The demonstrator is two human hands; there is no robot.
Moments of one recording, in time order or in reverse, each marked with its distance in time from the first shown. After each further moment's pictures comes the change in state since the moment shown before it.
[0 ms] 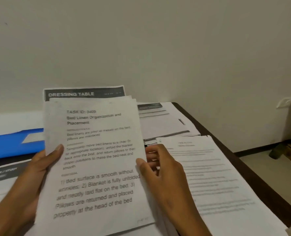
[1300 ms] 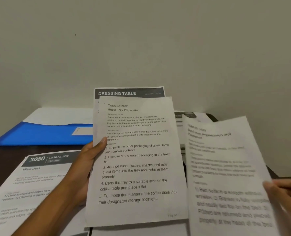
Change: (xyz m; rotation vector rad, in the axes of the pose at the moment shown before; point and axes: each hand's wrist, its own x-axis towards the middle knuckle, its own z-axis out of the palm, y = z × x) left_hand -0.004 0.021 0.000 -0.162 -0.008 0.008; right_hand 0.022 0.103 -0.139 0.002 0.298 0.256
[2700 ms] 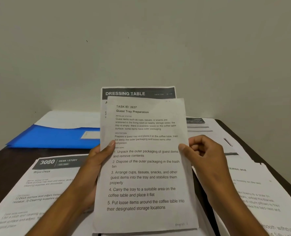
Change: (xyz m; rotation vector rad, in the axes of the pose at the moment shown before) left_hand -0.004 0.003 0.003 0.020 0.003 0.024; right_hand -0.036 -0.128 0.170 0.285 -0.311 -0.302
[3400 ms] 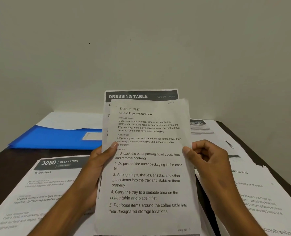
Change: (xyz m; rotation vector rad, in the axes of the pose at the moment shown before) left_hand 0.001 0.001 0.000 0.035 0.004 0.022; right_hand -0.004 0.006 -0.004 0.031 0.003 -0.024
